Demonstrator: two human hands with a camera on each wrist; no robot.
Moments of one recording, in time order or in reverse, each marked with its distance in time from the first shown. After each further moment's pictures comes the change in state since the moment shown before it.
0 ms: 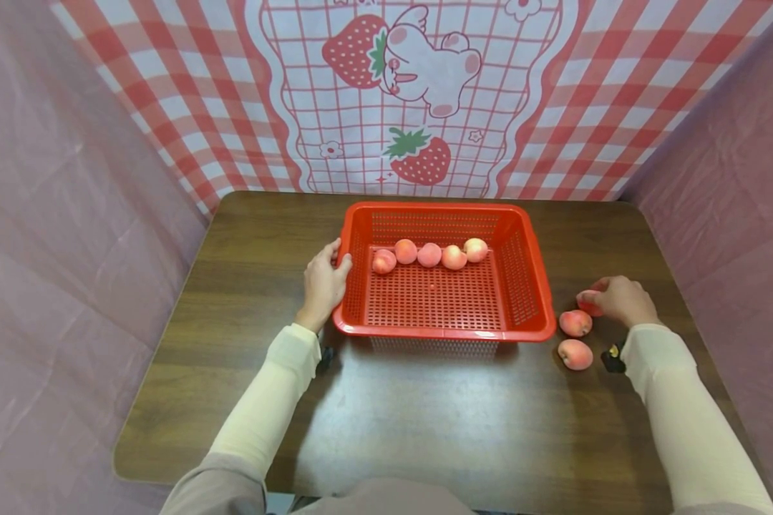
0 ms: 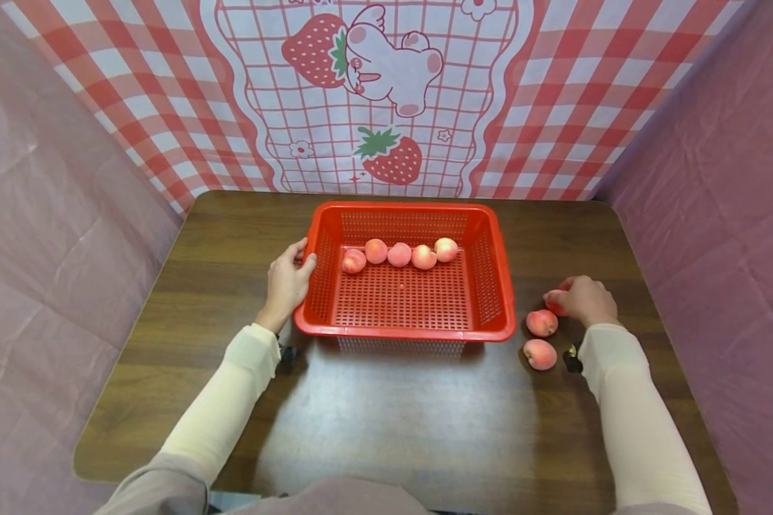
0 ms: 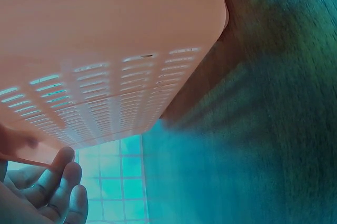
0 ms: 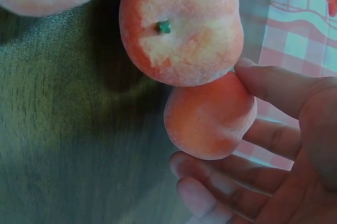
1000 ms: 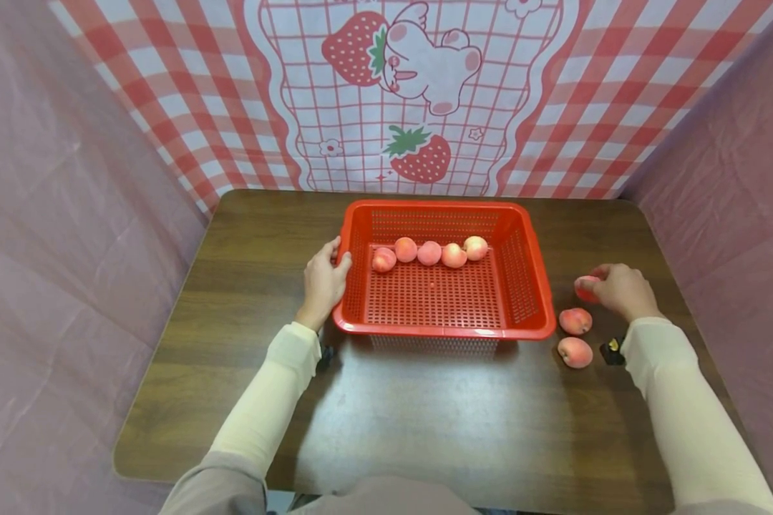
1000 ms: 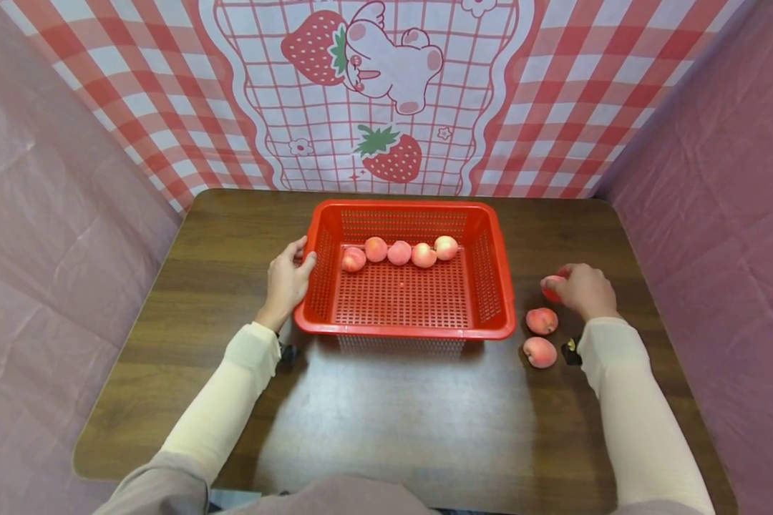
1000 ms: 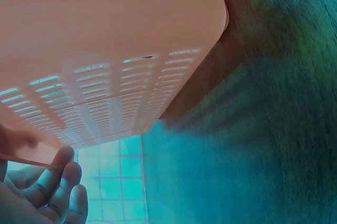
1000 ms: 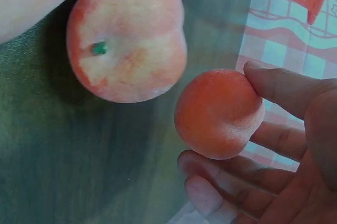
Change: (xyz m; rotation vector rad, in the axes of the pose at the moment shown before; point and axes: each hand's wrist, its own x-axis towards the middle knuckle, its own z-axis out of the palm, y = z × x) left_hand 0.000 -0.001 0.001 -0.019 0.013 -0.005; right_hand -0.001 -0.015 -0.009 -0.034 0.097 -0.043
